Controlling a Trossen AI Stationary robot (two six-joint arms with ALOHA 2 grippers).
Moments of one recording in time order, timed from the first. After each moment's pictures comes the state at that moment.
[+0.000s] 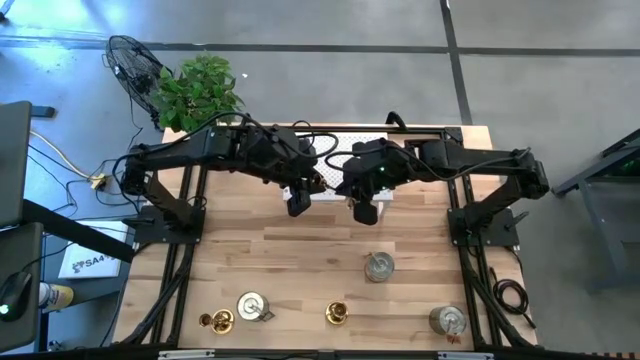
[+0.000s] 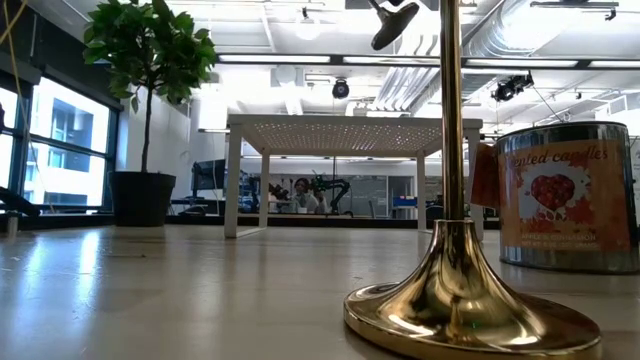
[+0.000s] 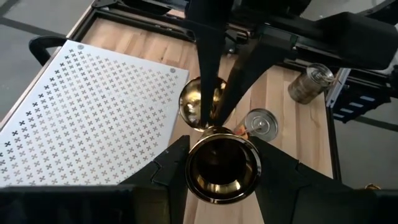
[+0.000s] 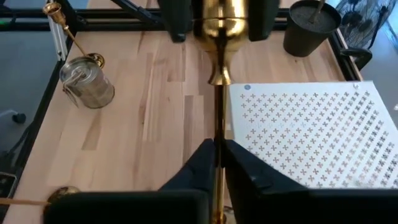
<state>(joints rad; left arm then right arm) -0.01 1.60 1.97 -1.00 -0.05 -0.27 0.00 1.53 1.65 -0.81 0.00 0.02</state>
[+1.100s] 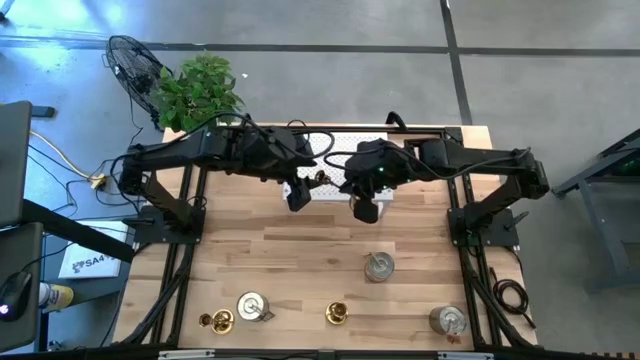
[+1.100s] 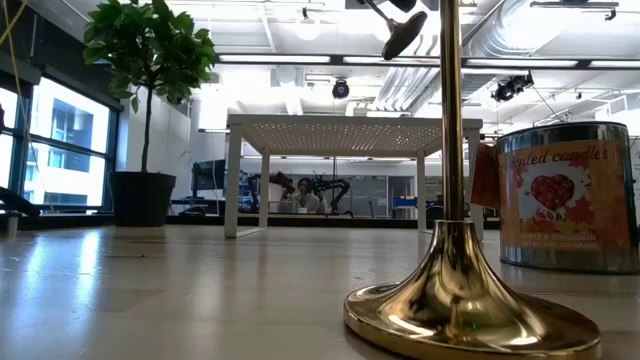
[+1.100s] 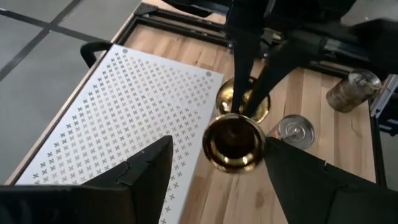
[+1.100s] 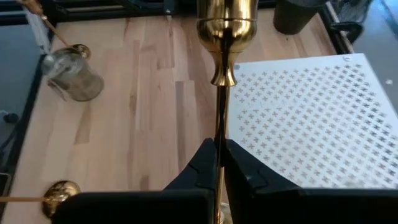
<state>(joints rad) -0.01 1.58 1.97 -1.03 -0.21 -0.27 0.00 1.52 1.65 -0.88 0.05 0.08</state>
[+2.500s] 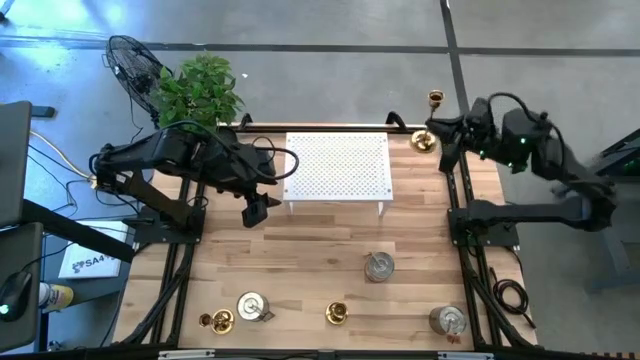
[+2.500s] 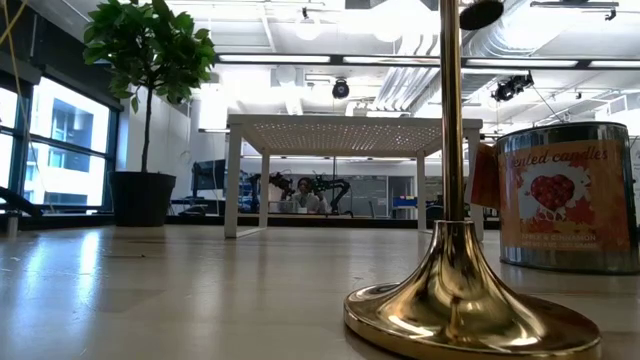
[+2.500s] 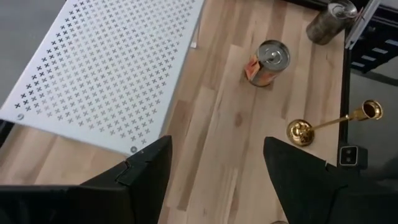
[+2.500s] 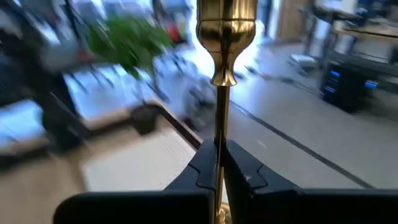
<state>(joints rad) -0.14 1.44 1.94 -1.35 -0.18 -0.39 -0.31 0.74 1.17 -0.57 0.27 0.11</state>
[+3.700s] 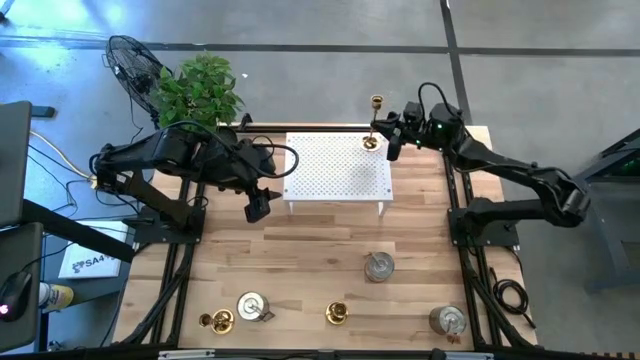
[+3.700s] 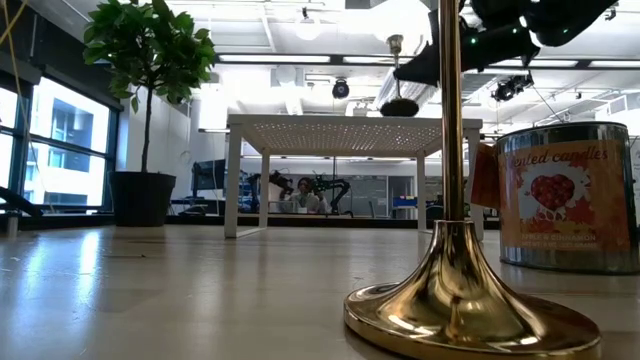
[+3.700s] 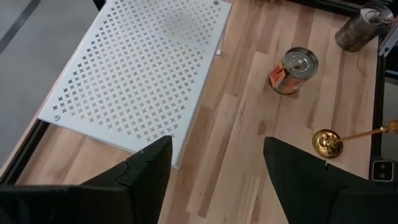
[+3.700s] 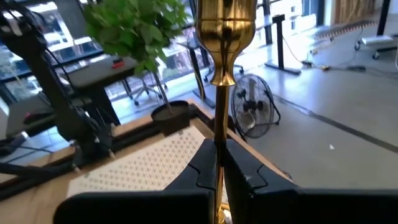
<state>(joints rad) -0.14 1.44 1.94 -1.35 -0.28 -0.39 -0.70 1.12 0.73 0.28 -0.31 0.19</state>
